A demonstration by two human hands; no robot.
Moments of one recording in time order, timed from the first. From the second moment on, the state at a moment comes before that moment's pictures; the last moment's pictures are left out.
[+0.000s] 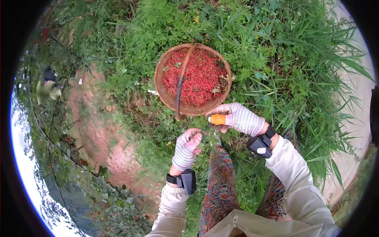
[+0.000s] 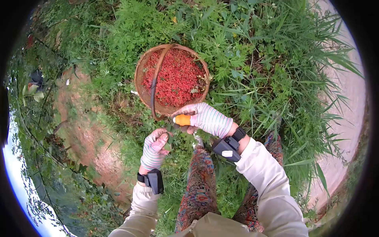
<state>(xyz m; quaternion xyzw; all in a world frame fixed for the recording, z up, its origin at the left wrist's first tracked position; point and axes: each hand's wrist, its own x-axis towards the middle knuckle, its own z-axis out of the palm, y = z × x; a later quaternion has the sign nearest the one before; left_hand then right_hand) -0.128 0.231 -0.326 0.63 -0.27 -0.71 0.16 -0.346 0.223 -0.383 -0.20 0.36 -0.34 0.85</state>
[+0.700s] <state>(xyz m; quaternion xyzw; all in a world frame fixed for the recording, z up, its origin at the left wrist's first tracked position) -0.106 0.283 -0.308 0.56 -0.63 -0.53 -0.02 -0.294 0.165 -0.351 -0.40 0.54 -0.25 0.70</state>
